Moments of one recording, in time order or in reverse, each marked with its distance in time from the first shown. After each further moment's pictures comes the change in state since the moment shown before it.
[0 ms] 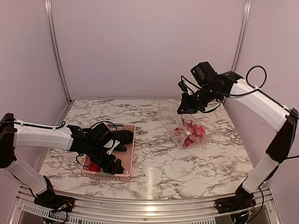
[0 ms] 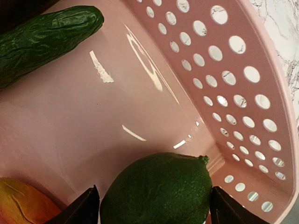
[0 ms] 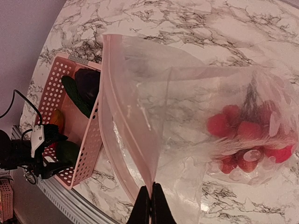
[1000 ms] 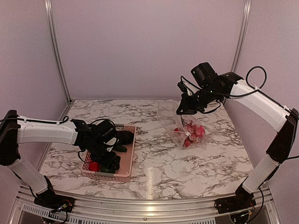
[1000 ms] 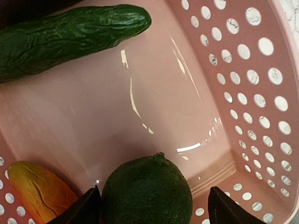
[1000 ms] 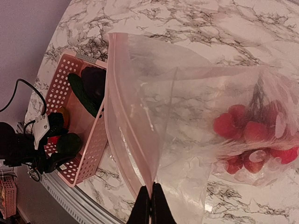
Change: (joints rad) left arm 0.002 0.067 0.126 -0.158 -0.090 -0.077; right arm 0.000 -0.007 -0.020 0.018 -0.034 0.003
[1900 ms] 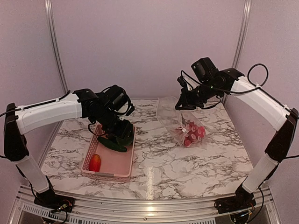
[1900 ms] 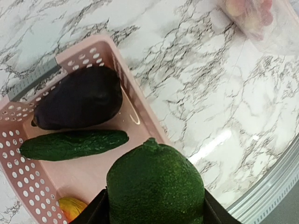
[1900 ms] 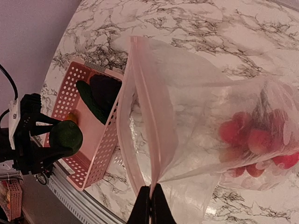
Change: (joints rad) left arm 0.001 0.101 0.444 -0.197 -0.080 0.040; right arm 0.000 0.014 0.060 -0.014 -0.012 0.015
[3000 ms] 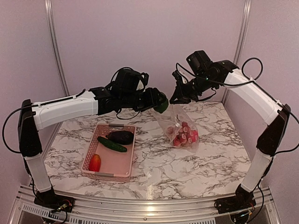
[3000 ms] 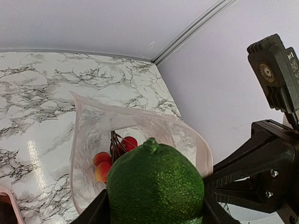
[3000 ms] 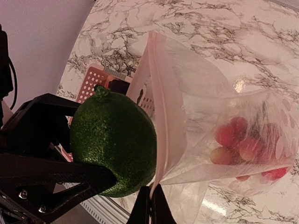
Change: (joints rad) left arm -0.020 0.188 0.250 0.675 0.047 -0.410; right arm 0.002 0.136 0.243 -0.100 -0.071 0.024
